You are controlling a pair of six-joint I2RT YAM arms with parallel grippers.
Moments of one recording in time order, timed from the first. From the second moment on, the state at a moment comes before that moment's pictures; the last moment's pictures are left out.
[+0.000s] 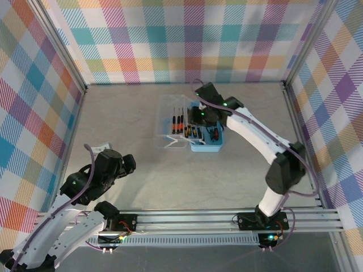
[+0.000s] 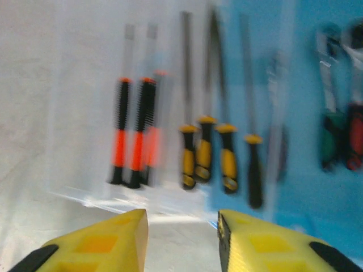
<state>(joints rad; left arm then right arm) -0.58 0.62 0.78 -1.06 -0.38 -0.79 0.61 1.66 1.56 -0.84 -0.03 0.63</state>
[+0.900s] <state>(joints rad) -0.29 1.19 0.94 -0.75 0.13 -0.69 0.25 1.25 0.89 -0.68 -0.21 0.65</state>
